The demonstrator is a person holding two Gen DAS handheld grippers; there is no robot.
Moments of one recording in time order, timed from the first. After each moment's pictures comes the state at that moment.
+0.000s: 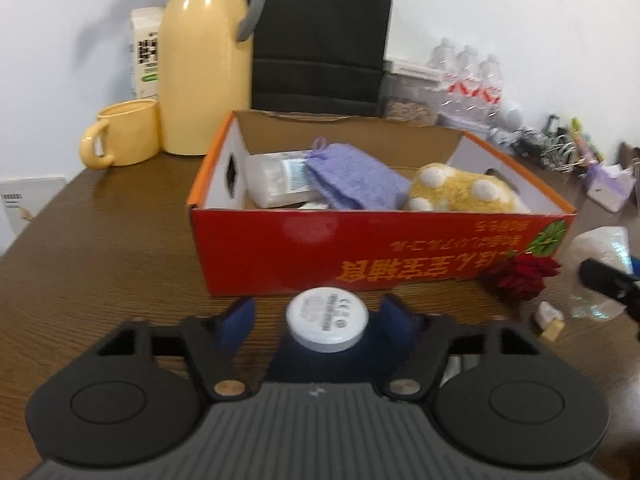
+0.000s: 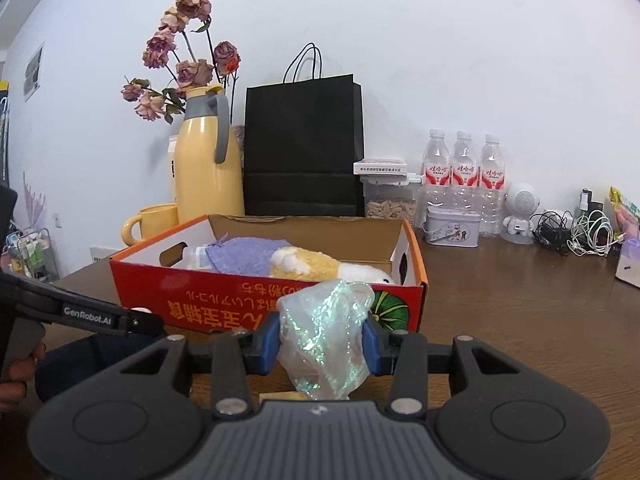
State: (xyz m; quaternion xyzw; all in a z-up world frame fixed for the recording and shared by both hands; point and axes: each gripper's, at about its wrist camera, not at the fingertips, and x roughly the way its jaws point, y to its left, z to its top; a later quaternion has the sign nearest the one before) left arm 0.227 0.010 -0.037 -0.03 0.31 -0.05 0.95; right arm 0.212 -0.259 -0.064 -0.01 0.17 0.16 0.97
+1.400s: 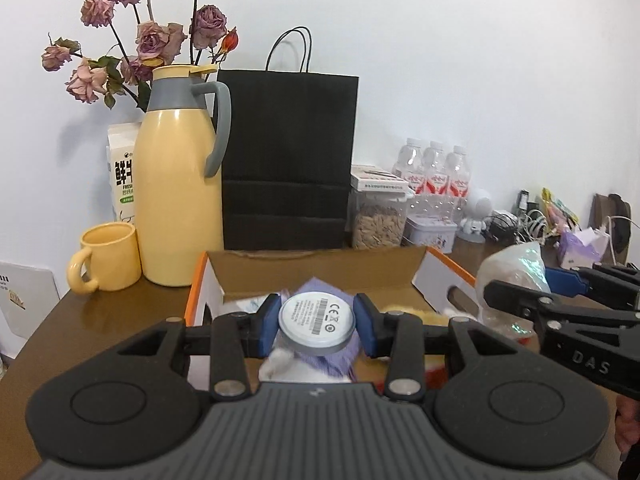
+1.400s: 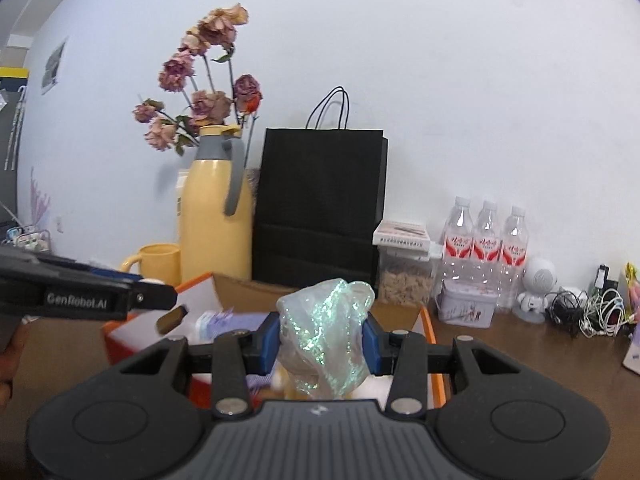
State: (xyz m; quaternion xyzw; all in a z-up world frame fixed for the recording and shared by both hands) left arm 0.247 -0.008 0.041 -0.02 0.19 -0.06 0.98; right arm 0.263 -0.219 -0.002 -0.06 0.12 0.17 0.98
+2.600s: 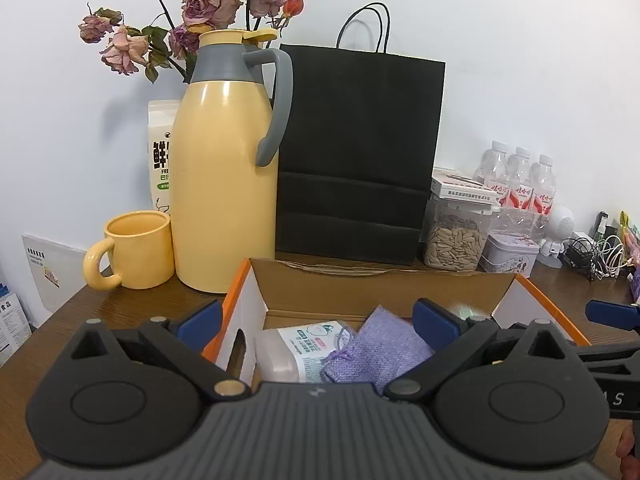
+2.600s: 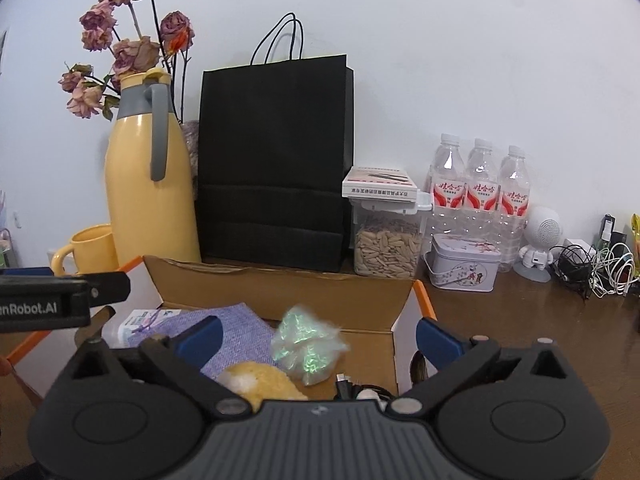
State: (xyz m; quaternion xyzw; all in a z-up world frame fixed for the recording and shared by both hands) left arm 0.321 0.002 0.018 -0.05 0.20 0.04 0.98; right arm 0.368 -0.209 -0.026 -0.03 0.20 0.12 0.97
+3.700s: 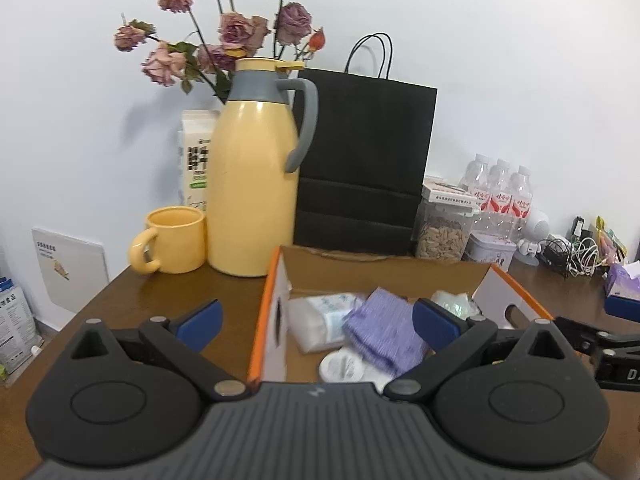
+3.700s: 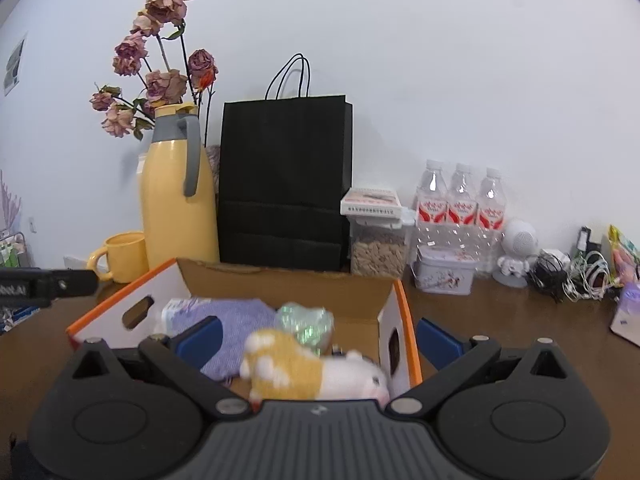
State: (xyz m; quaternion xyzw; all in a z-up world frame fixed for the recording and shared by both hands) left arm 0.229 0.031 0.035 -0.06 0.19 0.03 0.98; right arm 0.276 -0.234 -0.006 -0.03 0.18 0.13 0.98
